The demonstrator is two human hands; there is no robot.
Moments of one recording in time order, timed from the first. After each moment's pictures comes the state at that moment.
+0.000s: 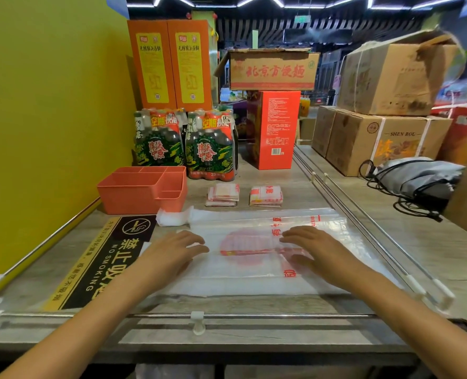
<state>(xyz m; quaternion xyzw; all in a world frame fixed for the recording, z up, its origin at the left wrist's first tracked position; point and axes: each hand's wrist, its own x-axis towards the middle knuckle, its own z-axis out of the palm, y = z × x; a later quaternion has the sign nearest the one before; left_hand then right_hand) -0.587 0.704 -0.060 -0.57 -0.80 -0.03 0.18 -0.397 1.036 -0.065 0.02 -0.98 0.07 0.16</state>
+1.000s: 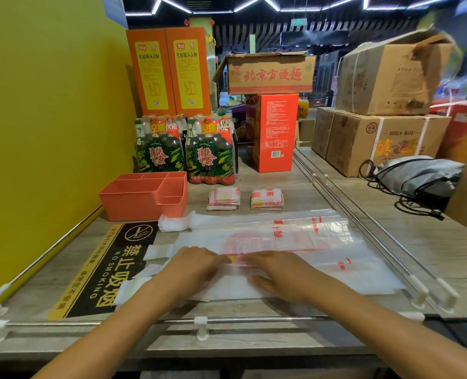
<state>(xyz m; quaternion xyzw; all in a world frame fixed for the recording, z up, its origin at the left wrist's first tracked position) -0.560 0.741 -0.060 -0.55 -0.83 -0.02 0.09 -0.420 0.950 -0.059 0.08 -0.99 0.11 0.06</state>
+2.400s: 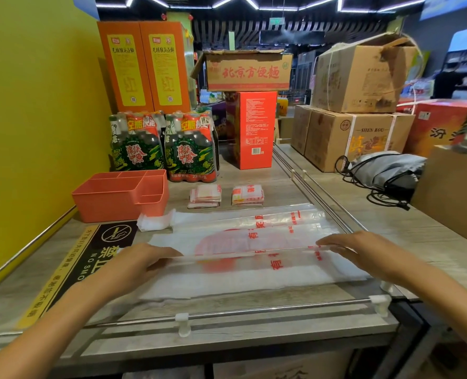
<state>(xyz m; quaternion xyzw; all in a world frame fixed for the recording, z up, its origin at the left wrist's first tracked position) -0.598 0.683 -0.052 -0.53 -0.84 -0.14 0.02 -0.313 1.100 -0.039 -0.08 -0.99 0.01 0.07</state>
